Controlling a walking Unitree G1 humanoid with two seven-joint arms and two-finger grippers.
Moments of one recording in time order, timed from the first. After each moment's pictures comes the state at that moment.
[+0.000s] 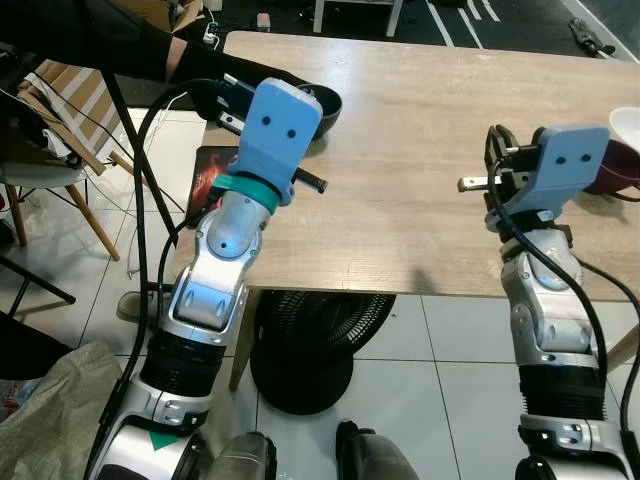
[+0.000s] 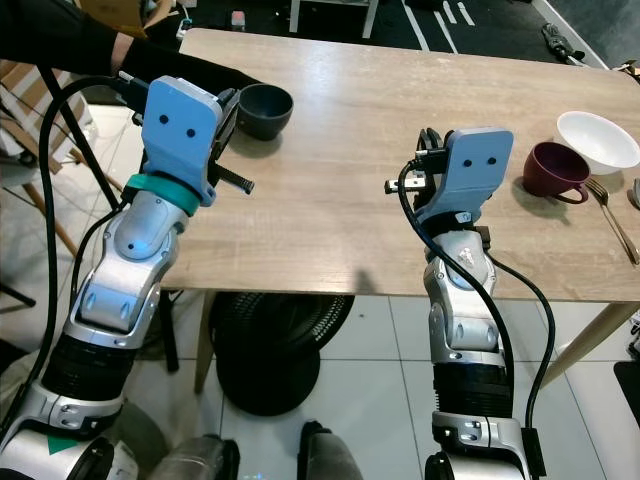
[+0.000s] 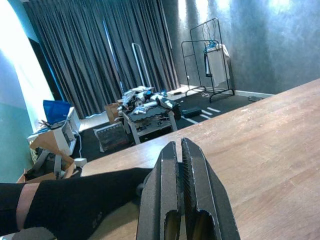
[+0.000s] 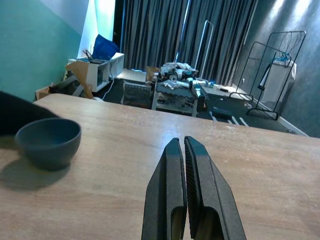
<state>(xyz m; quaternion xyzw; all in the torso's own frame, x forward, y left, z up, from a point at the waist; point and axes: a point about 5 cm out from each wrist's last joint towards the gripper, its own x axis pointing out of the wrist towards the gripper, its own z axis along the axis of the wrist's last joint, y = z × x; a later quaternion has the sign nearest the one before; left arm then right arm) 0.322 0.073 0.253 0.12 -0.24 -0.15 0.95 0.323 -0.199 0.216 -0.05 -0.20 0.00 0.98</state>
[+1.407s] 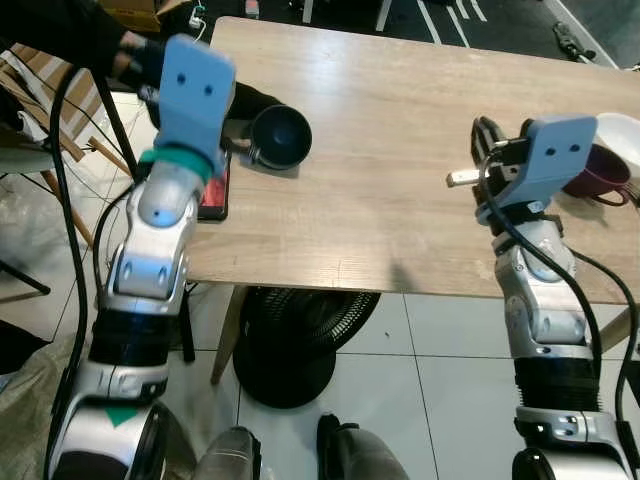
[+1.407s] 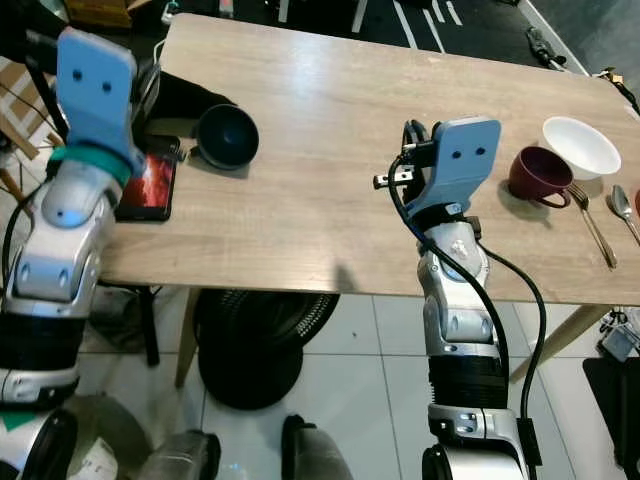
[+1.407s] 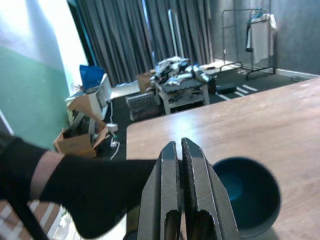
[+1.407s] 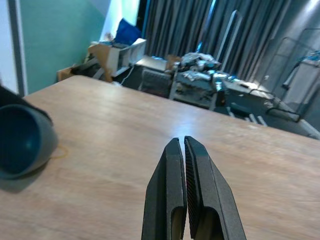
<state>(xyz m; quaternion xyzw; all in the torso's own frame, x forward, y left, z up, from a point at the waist) 0.338 0.148 0.262 0.15 -0.20 -0.05 0.97 0.330 -0.180 0.216 -0.05 -0.19 0.06 0.98</state>
